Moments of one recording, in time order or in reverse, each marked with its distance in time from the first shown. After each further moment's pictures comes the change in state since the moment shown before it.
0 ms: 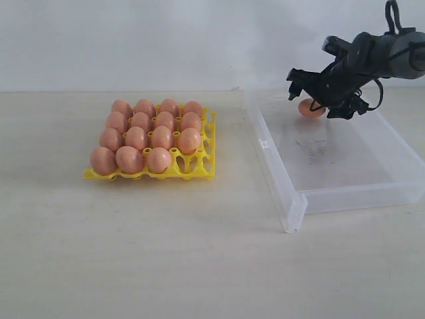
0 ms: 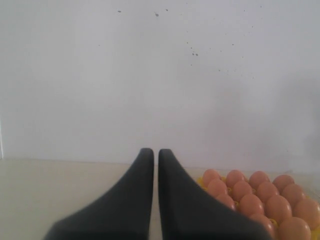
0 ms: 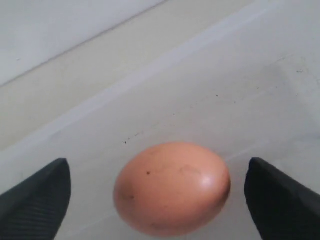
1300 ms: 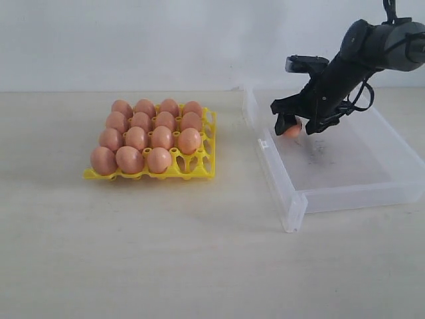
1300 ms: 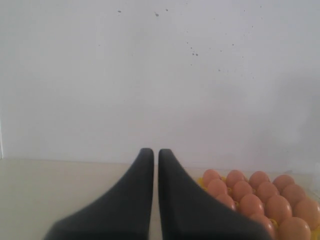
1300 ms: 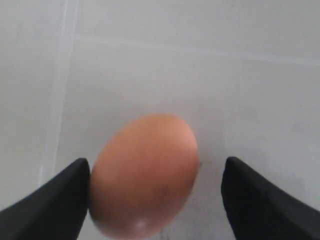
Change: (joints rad) left arm 0.000 0.000 0.000 0.000 0.000 0.000; right arm 0.033 -0.034 0.000 0.126 0.370 -0.611
